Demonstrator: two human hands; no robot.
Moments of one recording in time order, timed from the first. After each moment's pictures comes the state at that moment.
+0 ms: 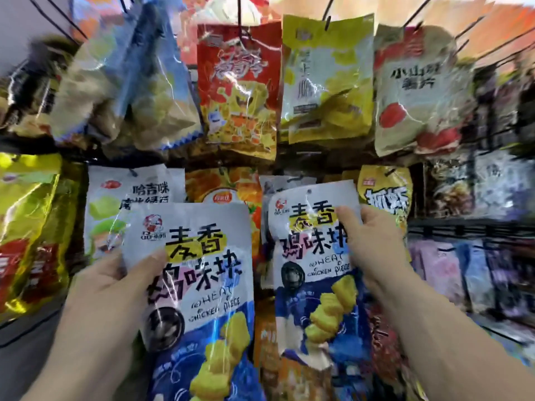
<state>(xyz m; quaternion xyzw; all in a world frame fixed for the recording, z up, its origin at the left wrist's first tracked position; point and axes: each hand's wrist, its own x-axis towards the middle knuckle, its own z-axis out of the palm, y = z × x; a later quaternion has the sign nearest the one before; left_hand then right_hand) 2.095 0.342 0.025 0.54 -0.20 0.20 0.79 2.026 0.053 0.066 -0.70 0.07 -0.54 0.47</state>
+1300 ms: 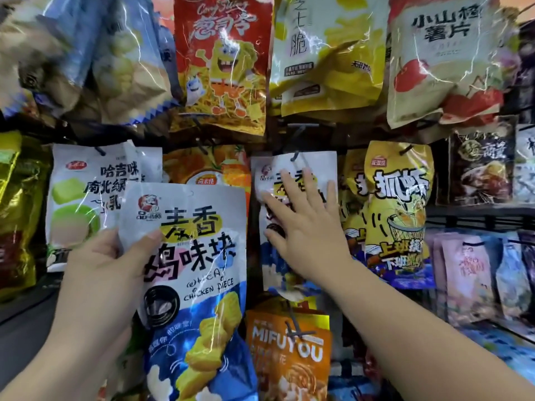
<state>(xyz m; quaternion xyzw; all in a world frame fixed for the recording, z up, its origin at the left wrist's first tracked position) 2.118 0.288 0.024 0.55 -0.22 0.28 0.76 2.122 0.032 0.041 -0.84 0.01 -0.51 -0.16</state>
